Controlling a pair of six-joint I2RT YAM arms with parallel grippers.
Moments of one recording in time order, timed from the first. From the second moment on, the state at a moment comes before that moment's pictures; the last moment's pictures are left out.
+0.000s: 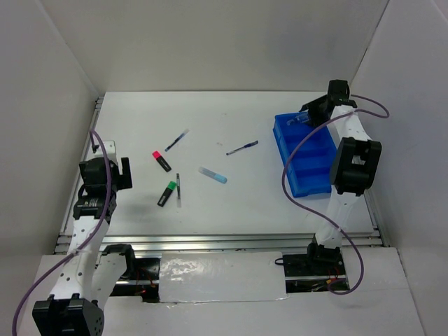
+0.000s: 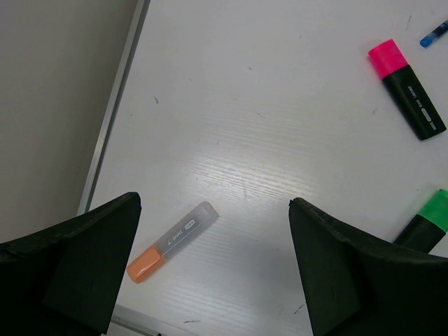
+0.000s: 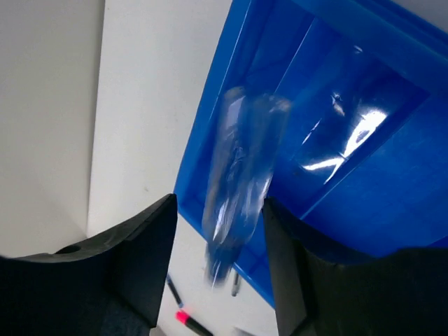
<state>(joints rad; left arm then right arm) 0.08 0.76 0.63 -0.41 -0.28 0.05 -0.17 2.08 1.80 -0.55 -0.17 1.02</state>
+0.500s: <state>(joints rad) 0.08 0.69 0.70 -0.54 -0.09 0.29 -0.18 1.93 1.71 -0.46 -0.38 0.87</state>
